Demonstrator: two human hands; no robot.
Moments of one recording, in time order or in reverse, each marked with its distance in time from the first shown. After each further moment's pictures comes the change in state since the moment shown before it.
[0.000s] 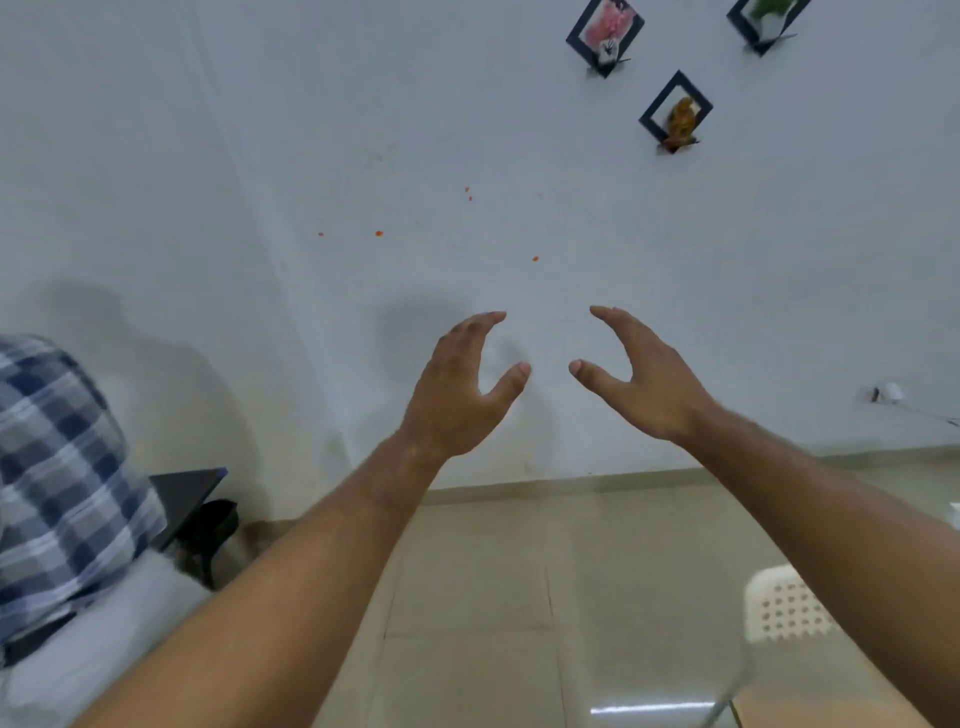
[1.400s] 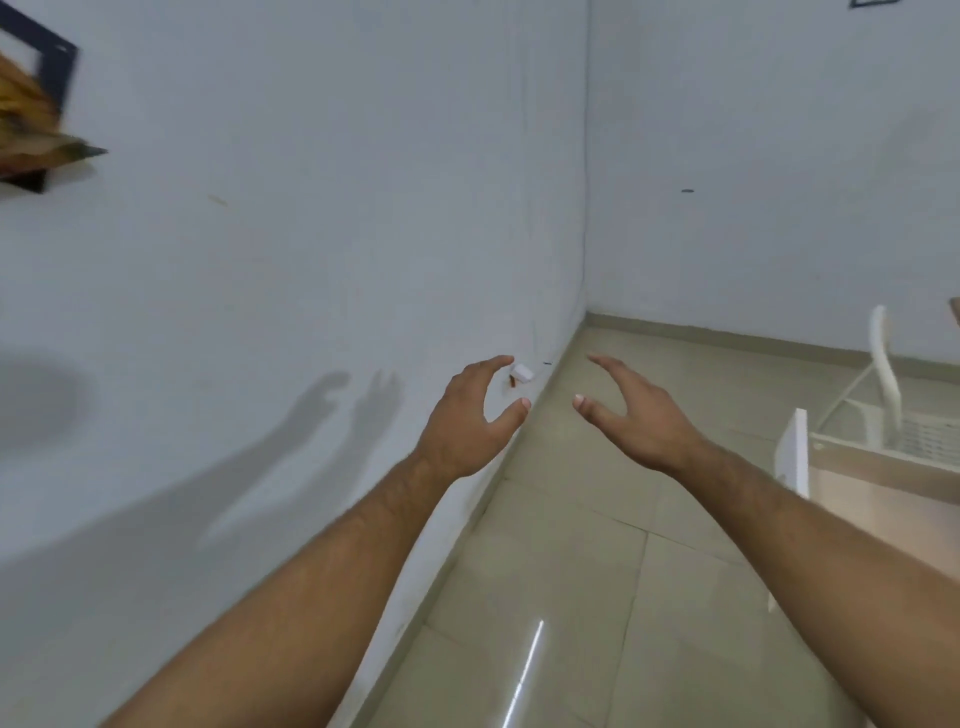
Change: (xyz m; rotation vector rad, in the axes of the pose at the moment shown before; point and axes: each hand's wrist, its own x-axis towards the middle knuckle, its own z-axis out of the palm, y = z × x) left_hand 0.612 0.060 0.735 -0.611 -0.823 0.526; right_hand 0.327 0.617 -0.157 -0.277 0.521 0.956
